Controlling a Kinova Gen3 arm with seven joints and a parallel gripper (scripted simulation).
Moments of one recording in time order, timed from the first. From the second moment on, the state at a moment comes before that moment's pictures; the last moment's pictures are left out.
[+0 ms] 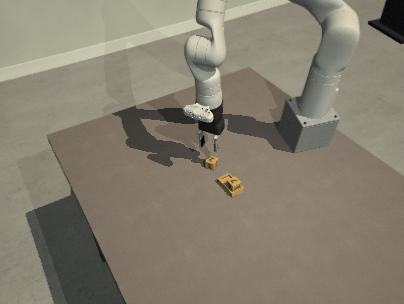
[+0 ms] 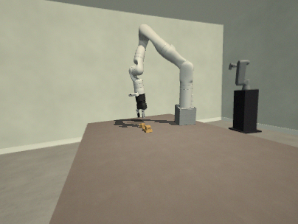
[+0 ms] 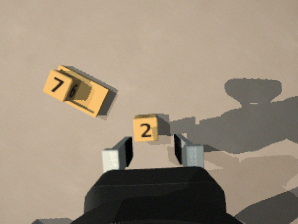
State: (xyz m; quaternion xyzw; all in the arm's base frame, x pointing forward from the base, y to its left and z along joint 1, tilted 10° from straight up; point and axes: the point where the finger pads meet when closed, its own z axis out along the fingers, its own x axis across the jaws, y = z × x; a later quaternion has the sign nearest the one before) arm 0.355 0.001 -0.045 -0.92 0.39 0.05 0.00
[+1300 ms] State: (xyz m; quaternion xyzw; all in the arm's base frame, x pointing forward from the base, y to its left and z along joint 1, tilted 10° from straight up) arm 0.357 0.005 -0.042 -0.91 0.37 0.10 -0.12
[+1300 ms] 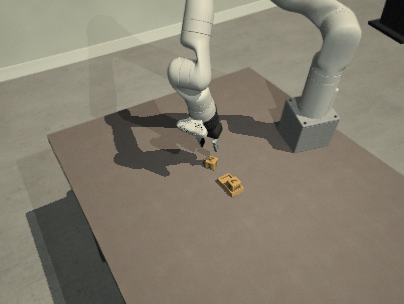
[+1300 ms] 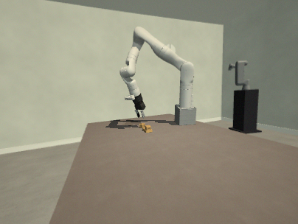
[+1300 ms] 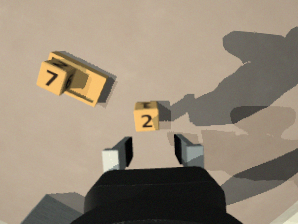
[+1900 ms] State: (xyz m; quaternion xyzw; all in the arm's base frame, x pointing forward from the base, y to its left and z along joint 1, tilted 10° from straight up) arm 0.358 0.011 -0.043 -0.91 0.37 0.12 -0.16
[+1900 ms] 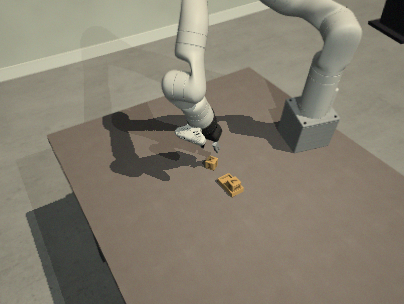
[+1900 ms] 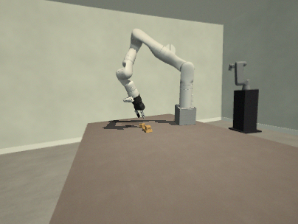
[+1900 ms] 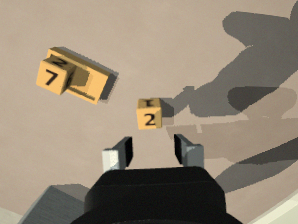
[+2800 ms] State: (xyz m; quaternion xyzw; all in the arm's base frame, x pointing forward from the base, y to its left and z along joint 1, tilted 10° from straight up) arm 0.358 0.014 -0.042 -0.88 0.35 0.17 -0.27
